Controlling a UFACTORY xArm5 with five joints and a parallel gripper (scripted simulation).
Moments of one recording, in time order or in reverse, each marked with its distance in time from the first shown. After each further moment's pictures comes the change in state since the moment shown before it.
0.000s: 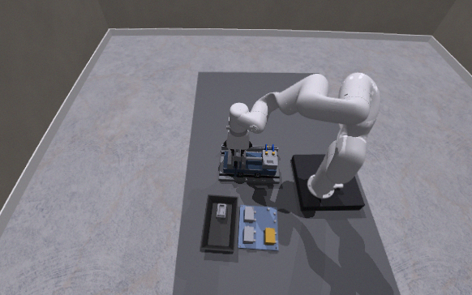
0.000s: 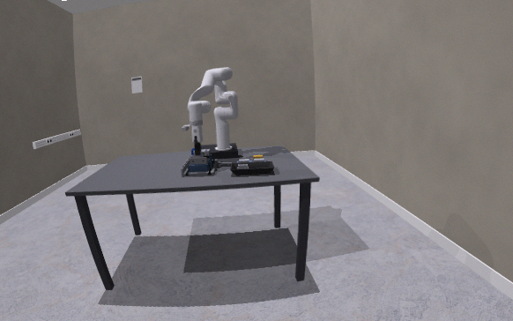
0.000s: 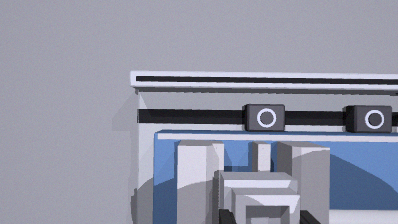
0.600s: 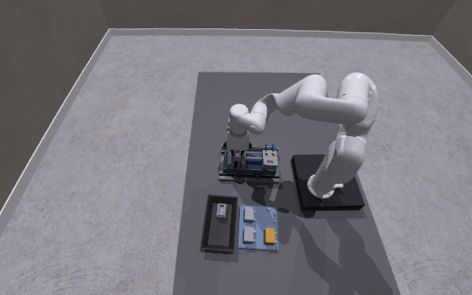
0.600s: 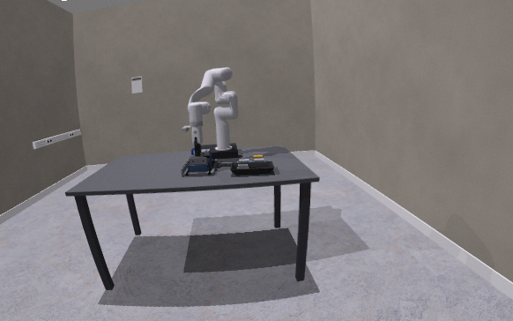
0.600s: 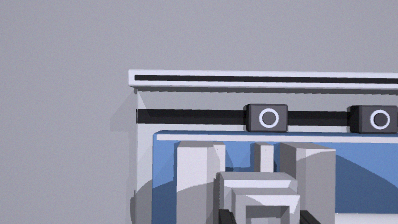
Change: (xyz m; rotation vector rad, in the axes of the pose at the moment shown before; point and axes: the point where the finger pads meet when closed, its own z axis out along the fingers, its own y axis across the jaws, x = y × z) arm 0.000 0.000 0.006 0.000 0.000 0.000
